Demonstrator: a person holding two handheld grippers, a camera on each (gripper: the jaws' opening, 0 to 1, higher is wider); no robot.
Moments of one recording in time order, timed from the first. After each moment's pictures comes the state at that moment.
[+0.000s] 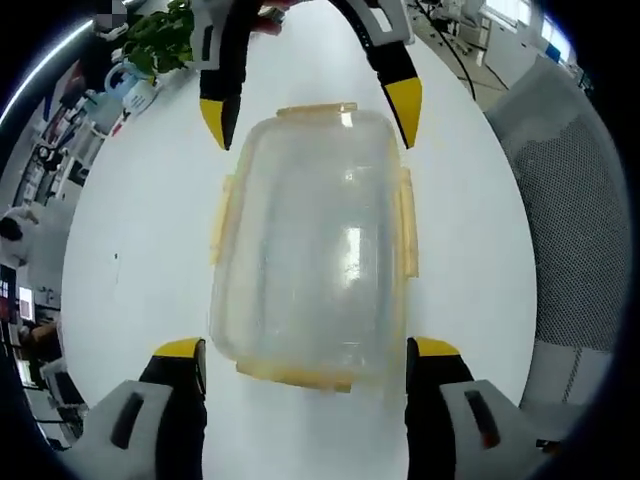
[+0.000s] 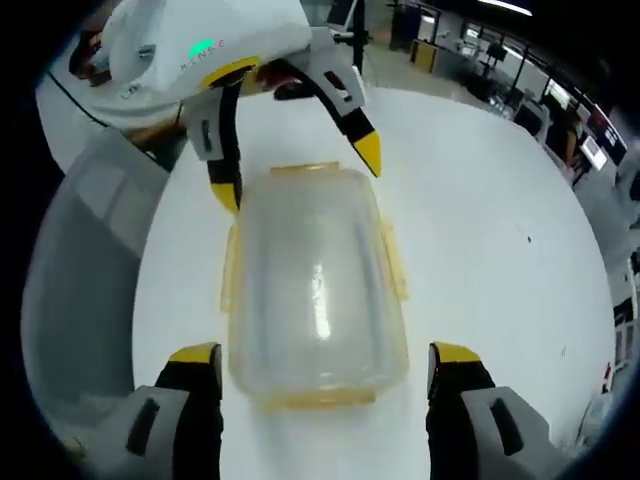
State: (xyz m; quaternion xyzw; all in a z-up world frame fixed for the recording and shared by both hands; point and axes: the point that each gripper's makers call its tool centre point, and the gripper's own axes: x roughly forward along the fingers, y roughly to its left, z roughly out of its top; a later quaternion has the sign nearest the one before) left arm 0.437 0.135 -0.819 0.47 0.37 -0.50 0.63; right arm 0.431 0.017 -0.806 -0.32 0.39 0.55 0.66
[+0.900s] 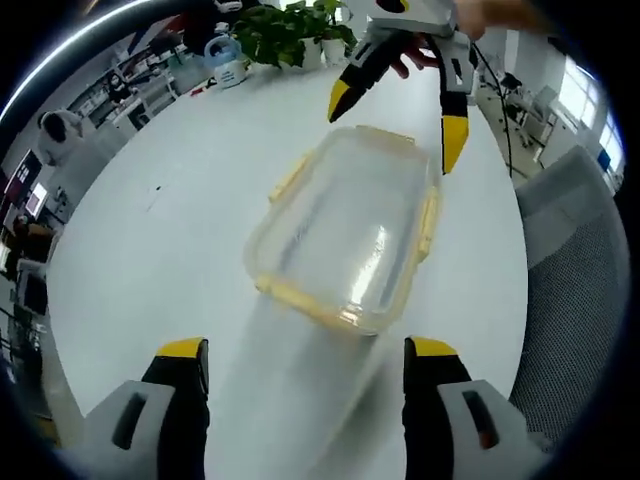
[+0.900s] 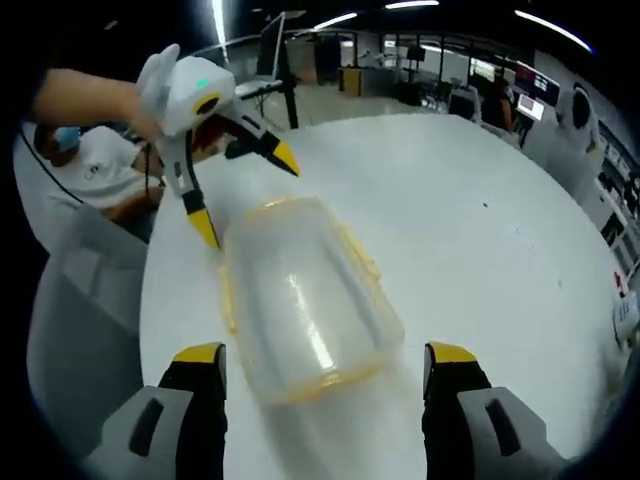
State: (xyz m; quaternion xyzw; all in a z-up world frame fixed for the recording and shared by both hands) left arm 0.433 0.171 -0.811 0.31 0.39 -0.43 0.75; right arm 0.429 0.008 -0.791 -0.19 0.37 0.48 0.77
